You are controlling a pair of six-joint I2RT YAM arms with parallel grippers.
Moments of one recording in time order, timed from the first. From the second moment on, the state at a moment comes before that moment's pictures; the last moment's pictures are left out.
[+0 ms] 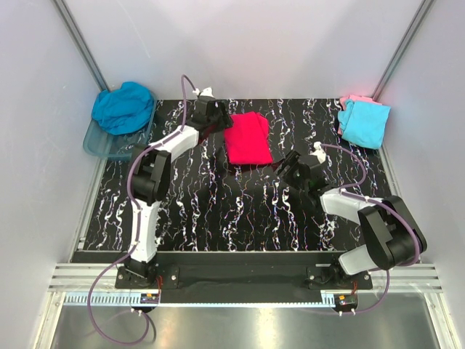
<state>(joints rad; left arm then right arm) -0.37 2.19 1.70 -0.06 -0.01 -0.57 0.40 1.46 0.59 0.37 0.11 0.90</state>
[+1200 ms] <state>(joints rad) -0.36 2.40 2.00 0.19 0.54 -0.69 0.40 1.44 0.58 0.40 0.07 0.92</state>
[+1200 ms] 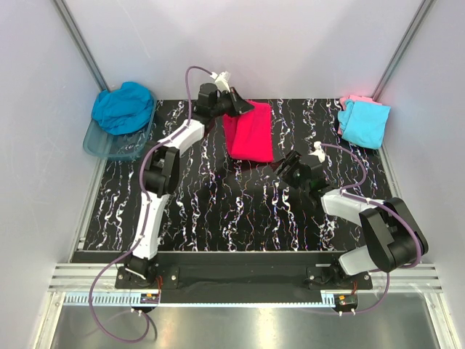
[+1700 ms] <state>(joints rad) -0.28 2.57 2.08 0.31 0.68 -0.86 0.40 1.44 0.58 0.40 0.07 0.92</state>
